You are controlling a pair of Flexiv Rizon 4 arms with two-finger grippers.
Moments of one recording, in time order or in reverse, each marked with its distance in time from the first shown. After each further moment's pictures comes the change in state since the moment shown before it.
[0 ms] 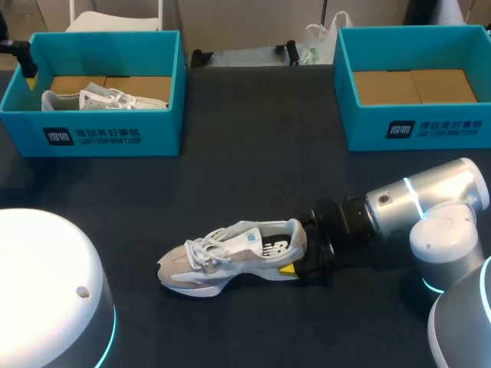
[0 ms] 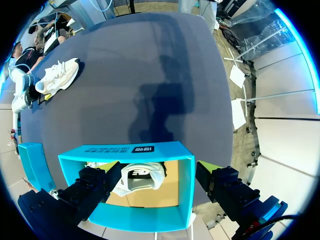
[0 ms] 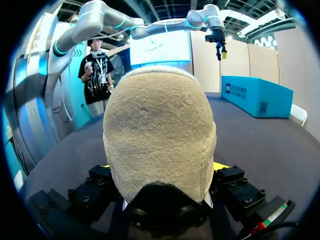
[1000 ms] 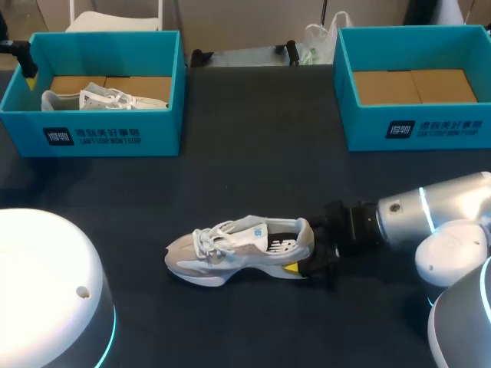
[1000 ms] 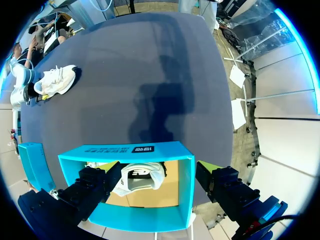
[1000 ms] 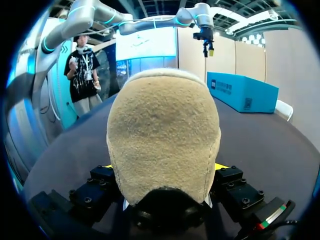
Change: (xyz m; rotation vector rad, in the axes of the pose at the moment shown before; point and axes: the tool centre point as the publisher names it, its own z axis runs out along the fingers) left arm 0.000 0.000 0.000 0.000 0.000 0.000; right arm -0.001 -0.002 -0.017 0.051 -0.149 0.028
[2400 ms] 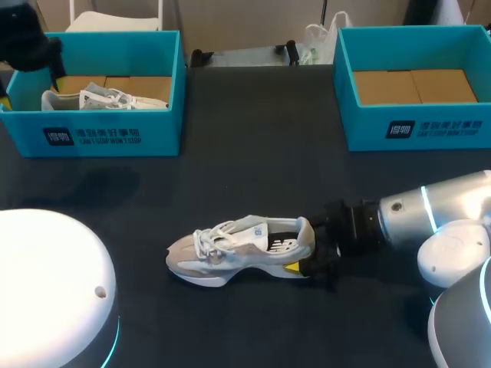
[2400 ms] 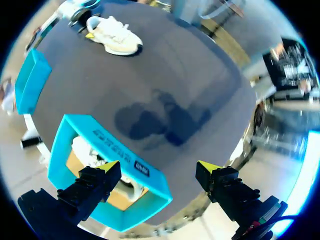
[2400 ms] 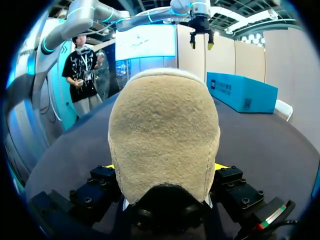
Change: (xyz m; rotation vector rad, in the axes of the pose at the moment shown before) left arm -0.084 -0.077 -0.031 0.051 0.121 -0.817; right arm 0.001 0.002 -0.003 0.002 -0.002 0.001
